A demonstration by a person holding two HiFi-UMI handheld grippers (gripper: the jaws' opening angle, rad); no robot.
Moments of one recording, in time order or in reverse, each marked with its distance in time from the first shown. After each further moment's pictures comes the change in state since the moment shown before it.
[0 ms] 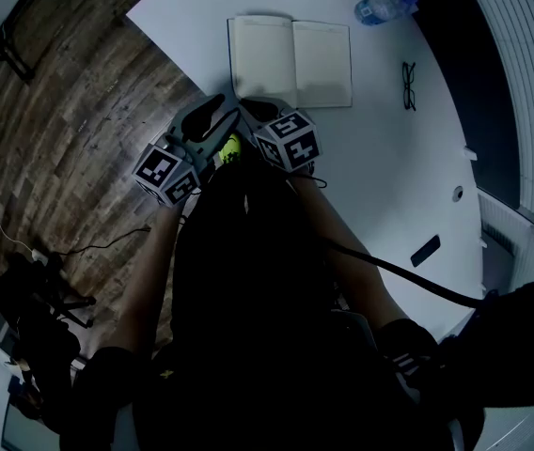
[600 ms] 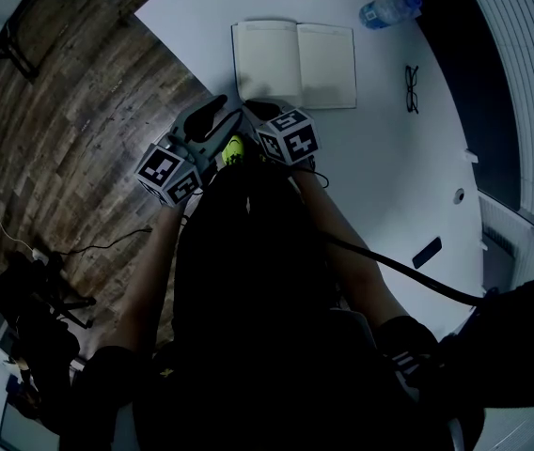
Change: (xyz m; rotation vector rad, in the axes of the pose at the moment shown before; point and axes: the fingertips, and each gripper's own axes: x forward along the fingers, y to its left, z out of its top) left arm -0.010 0.004 0.002 0.001 -0.006 0.004; right arm 0.018 -0.006 -0.020 0.011 0.066 -0.005
